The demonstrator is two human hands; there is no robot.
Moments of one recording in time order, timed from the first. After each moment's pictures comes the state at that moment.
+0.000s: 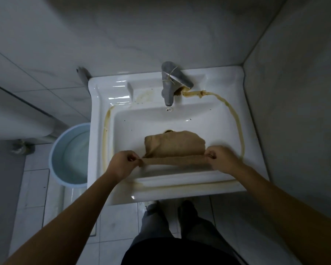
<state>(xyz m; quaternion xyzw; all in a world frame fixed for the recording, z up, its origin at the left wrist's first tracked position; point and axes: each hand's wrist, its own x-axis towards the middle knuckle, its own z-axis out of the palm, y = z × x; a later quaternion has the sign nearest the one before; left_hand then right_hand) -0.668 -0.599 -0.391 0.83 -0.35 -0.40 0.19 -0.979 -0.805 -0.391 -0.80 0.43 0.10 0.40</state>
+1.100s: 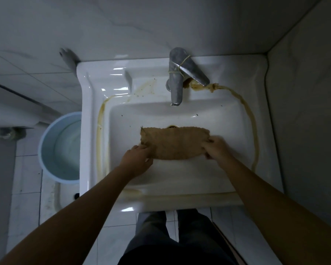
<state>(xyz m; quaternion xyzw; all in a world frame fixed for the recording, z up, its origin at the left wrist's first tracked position) -0.671 -0.648 -0.451 0.77 -0.54 -0.35 -0.01 -0.905 -0.830 -0.448 -0.53 0.66 0.03 0.53</state>
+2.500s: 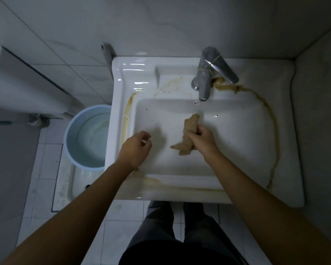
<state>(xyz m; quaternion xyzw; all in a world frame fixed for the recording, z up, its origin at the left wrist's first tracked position) -0.640 -0.603 -0.391 0.85 -0.34 -0.32 0.22 -0.811 -0.774 -0.423 -0.54 0.55 -0.07 0.63</state>
